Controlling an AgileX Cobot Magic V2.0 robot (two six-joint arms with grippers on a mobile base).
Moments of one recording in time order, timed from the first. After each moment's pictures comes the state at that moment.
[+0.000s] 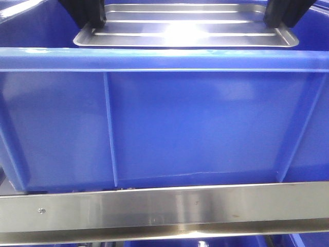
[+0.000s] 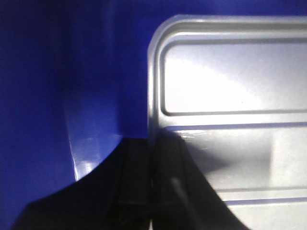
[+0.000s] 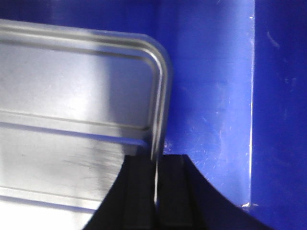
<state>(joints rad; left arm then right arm) -0.73 1.64 -1.60 0.27 1.09 -0.63 0.45 1.47 -1.38 -0.18 1.03 0.51</state>
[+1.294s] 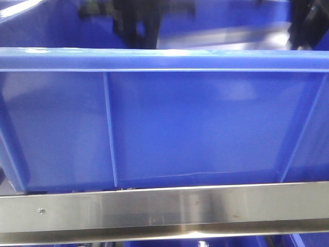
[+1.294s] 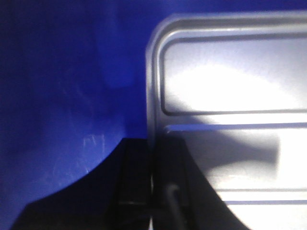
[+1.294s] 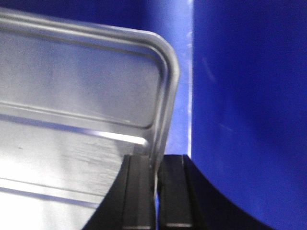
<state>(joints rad) -0.73 2.01 -1.88 0.22 1.02 -0.56 0.29 1.67 -1.45 -0.22 1.00 0.36</state>
